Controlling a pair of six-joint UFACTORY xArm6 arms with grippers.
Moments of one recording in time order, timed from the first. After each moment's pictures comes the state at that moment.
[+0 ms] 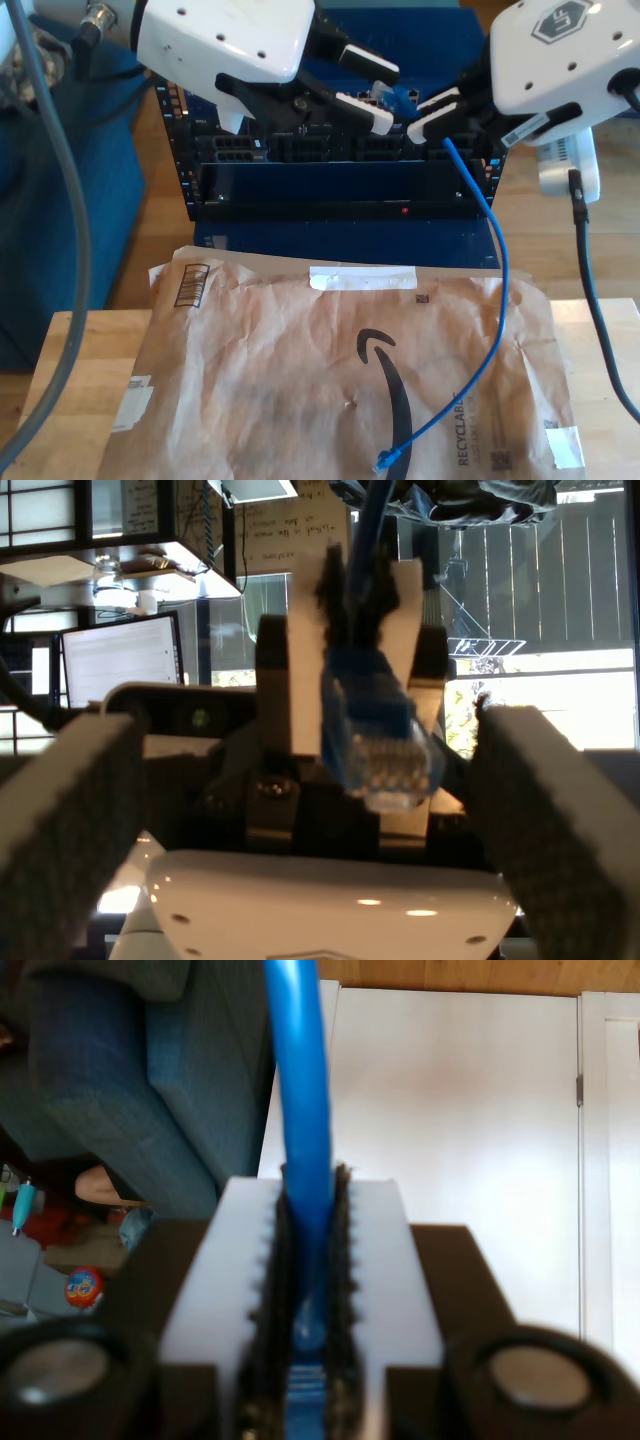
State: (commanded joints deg) left arm 0.1 -16.7 -72.2 -67.6 97.6 -83.8; right arm 2.2 -31.9 -62.6 49.6 79.2 96.6
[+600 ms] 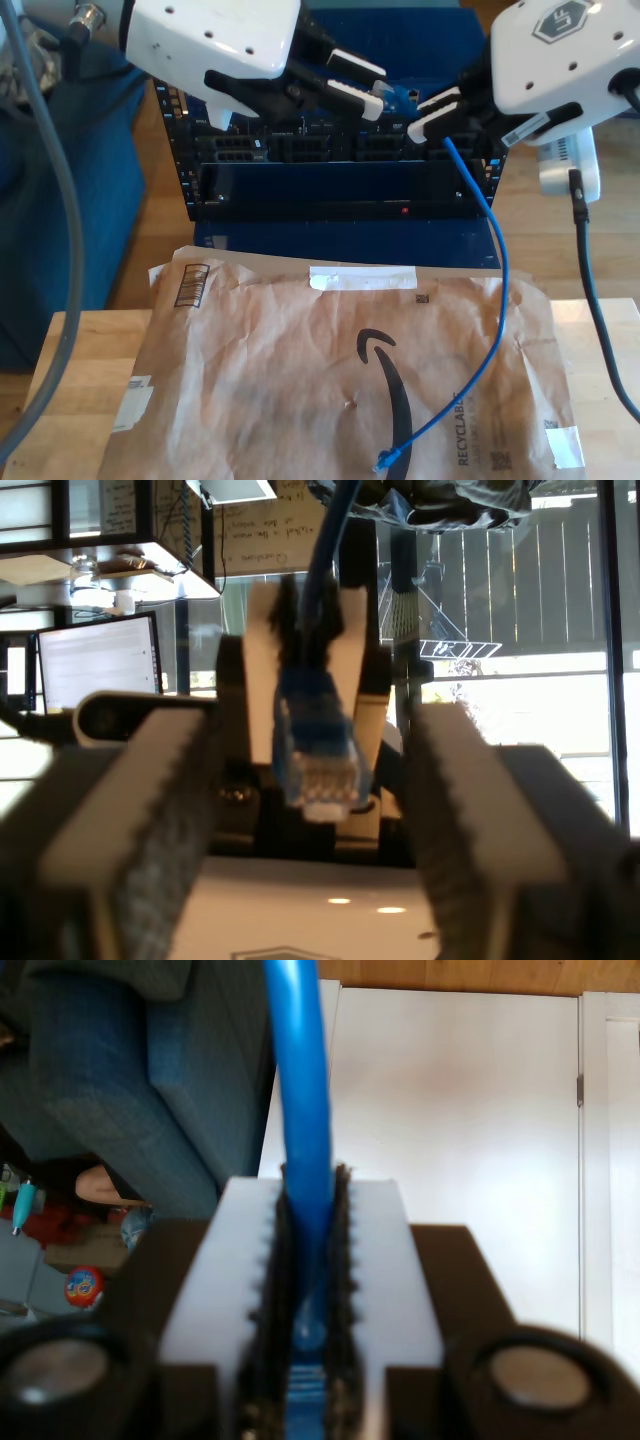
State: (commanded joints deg) left arm 1.5 -16.4 -72.1 -67.7 97.2 -83.8; right arm 2.2 -31.9 -62.6 49.6 79.2 96.5
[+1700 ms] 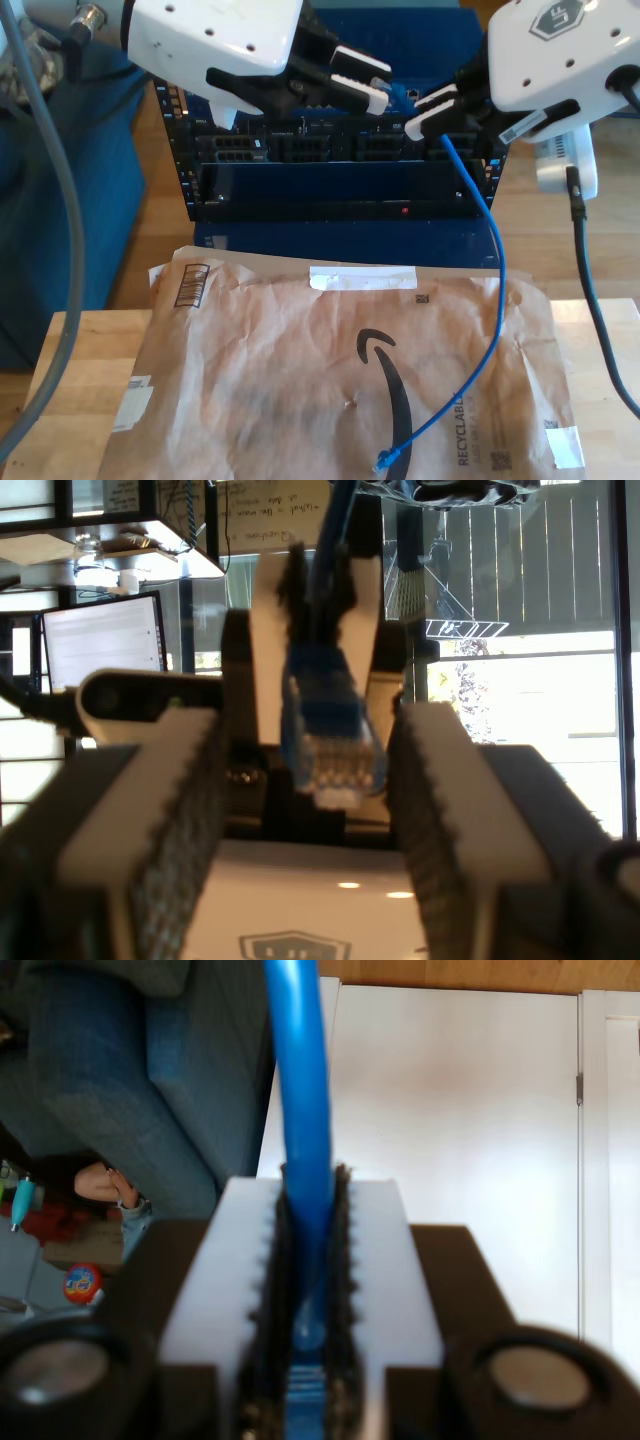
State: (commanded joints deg) left arm 1.5 -16.2 -71.8 -69.3 97.8 -83.4; right arm 2.5 -31.6 -63.1 49.7 79.1 96.6
